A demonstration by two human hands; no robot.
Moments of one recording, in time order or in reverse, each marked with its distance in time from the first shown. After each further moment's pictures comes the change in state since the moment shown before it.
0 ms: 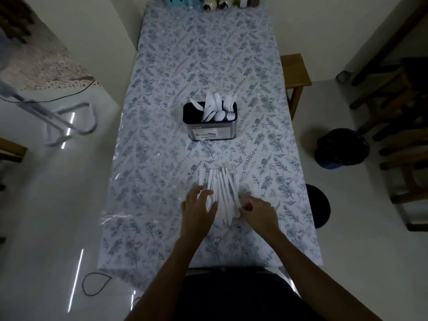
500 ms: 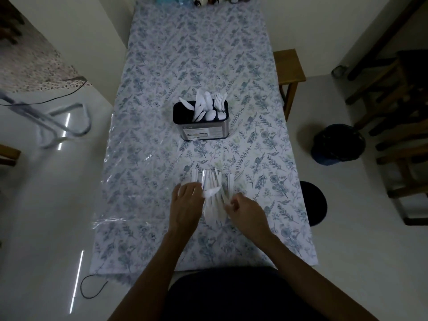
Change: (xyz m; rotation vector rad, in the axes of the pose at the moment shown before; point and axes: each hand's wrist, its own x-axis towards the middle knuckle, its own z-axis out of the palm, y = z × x) left_hand 0.026 -0.004 -0.007 0.409 0.072 0.304; right_hand -0.011 -0.023 -0.009 0.019 0.048 -0.180
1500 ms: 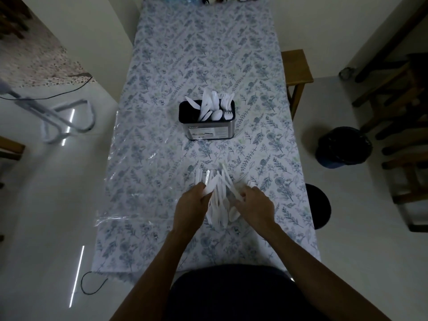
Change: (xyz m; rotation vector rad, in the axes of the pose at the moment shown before) left_hand 0.010 0.008 -0.013 -0.412 0.018 -0.206; right_hand 0.034 0.003 -0.002 -0.226 -0.024 0.143
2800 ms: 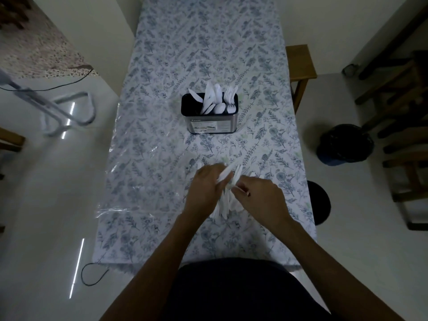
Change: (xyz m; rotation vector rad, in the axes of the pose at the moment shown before) left_hand 0.021 0.037 -0.007 -0.135 -0.037 0.141; right_hand -0.039 -0.026 -0.068 0.017 0.161 -0.345
